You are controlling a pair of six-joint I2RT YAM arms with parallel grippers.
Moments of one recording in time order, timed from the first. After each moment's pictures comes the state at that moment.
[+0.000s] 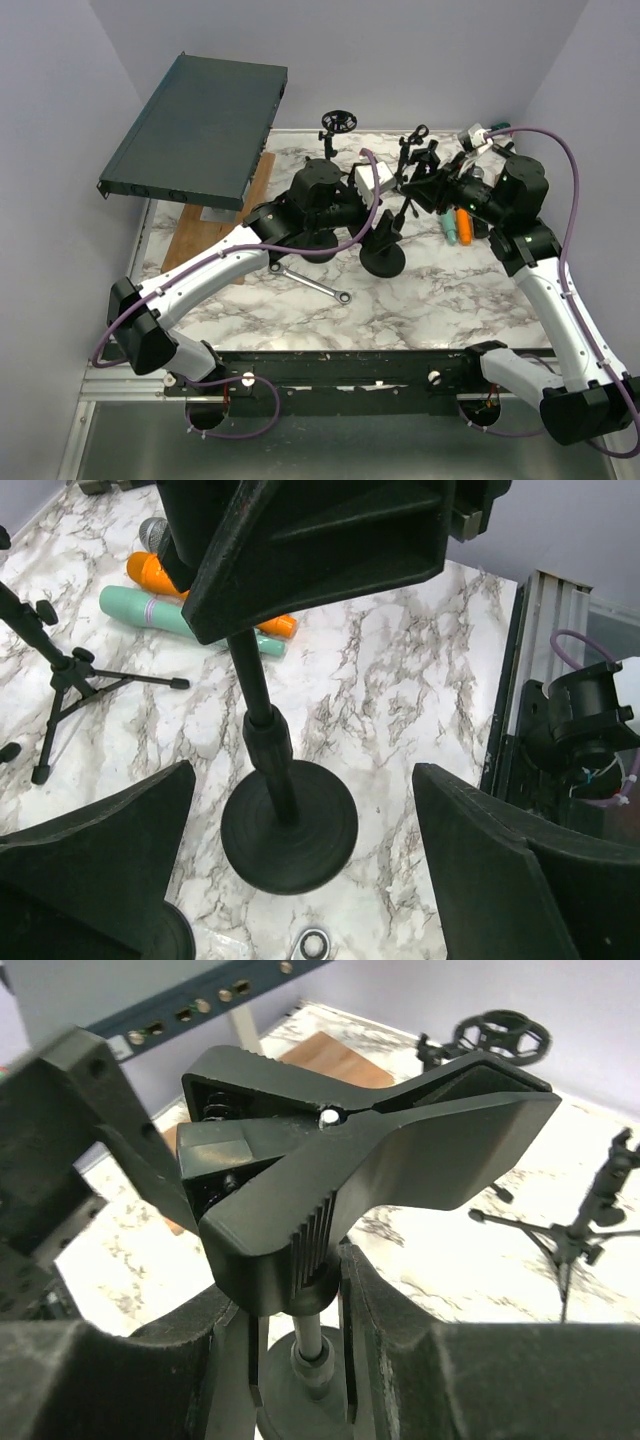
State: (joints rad) left arm -0.88 1.45 1.39 -0.20 0.37 0.00; right arm 0.22 1.03 1.09 -0.15 -0.65 0.15
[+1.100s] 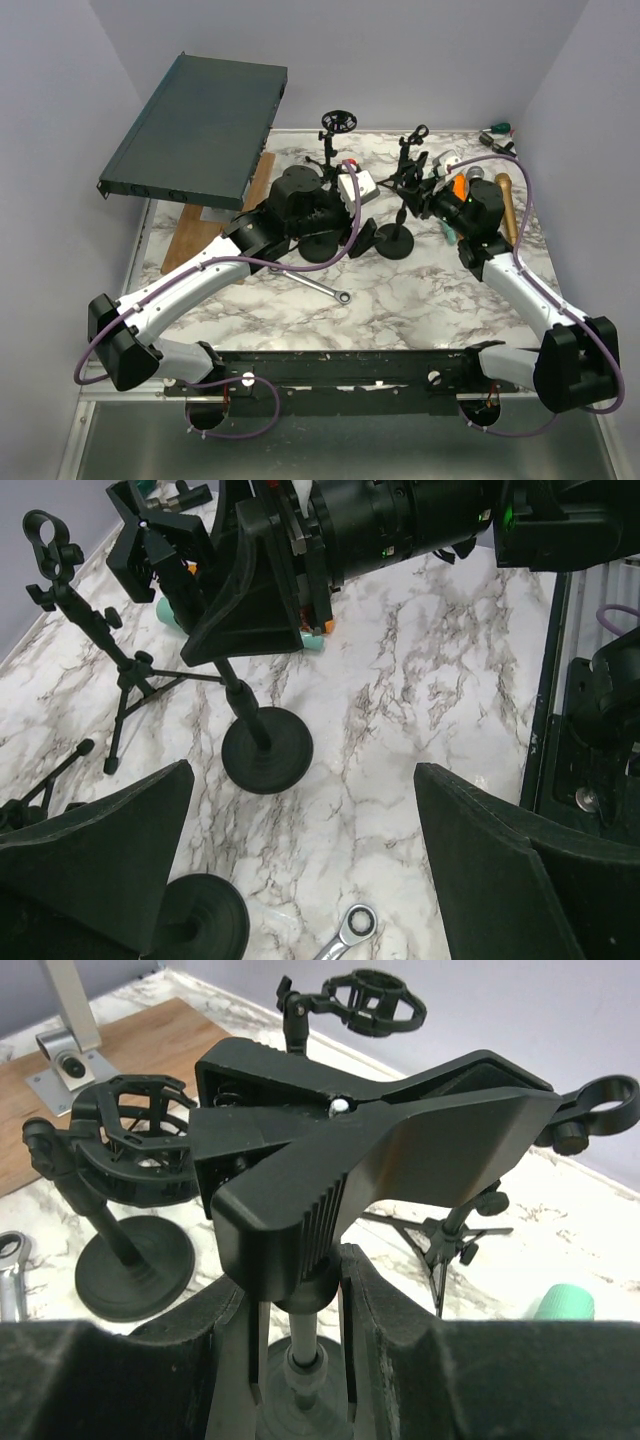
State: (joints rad) left arm -0.86 1.33 1.29 -0.19 0.35 0.12; right arm 0.22 1.20 0.75 0.36 -0.43 -0.11
